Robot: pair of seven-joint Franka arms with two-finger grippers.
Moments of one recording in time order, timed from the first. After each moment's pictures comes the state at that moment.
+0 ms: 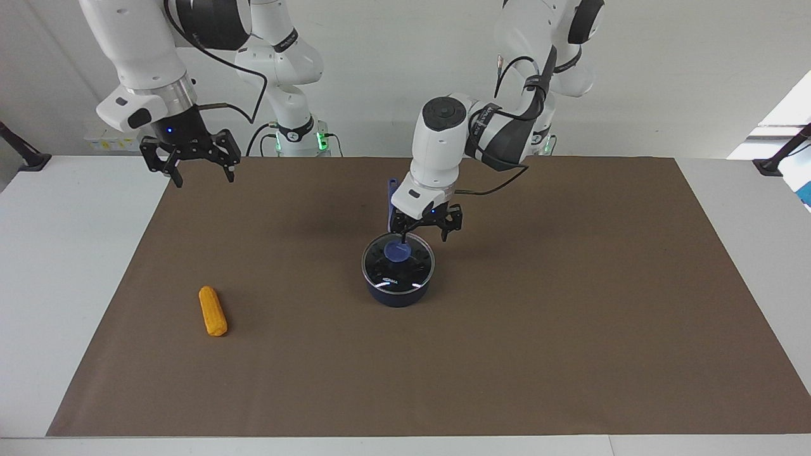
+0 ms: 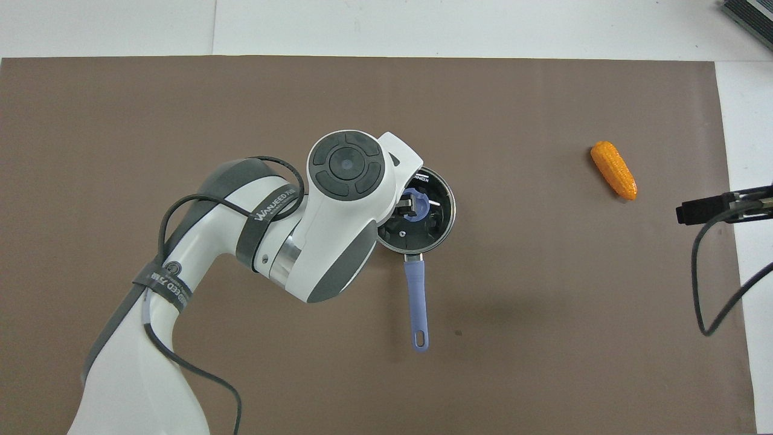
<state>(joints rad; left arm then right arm) -0.69 0.44 0.00 -1.45 -0.03 1.99 -0.73 0.01 -0.02 -0.03 -1.73 -0.02 1.80 -0.19</state>
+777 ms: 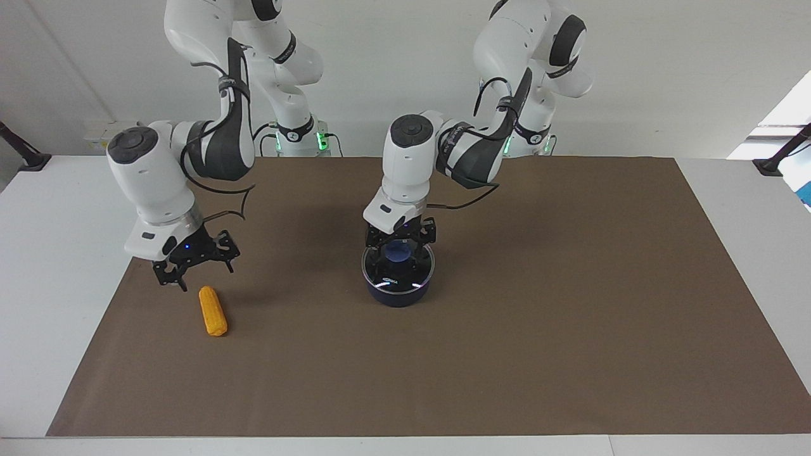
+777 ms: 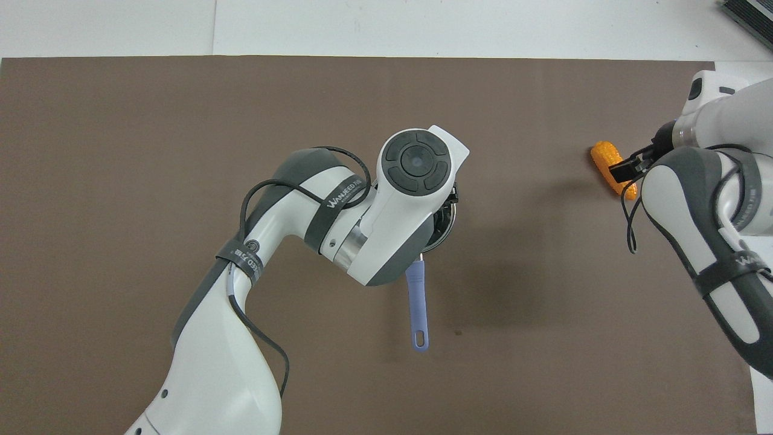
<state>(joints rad) -0.75 0.58 0.00 -1.31 0.00 1.99 -0.78 -0.07 0.33 -0.03 -1.74 -0.01 2.19 -0.72</state>
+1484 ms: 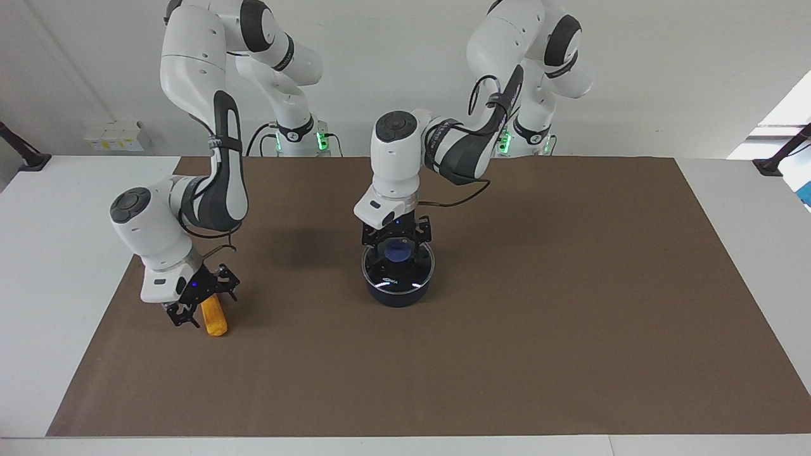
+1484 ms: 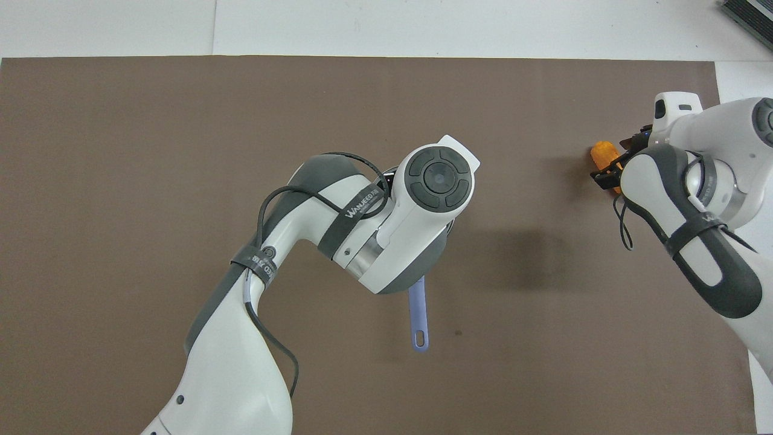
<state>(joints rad) -0.77 0.59 0.01 -1.31 0.05 1.99 -0.78 -0.10 0.49 -0.03 -1.73 0.15 2.34 -1.01</state>
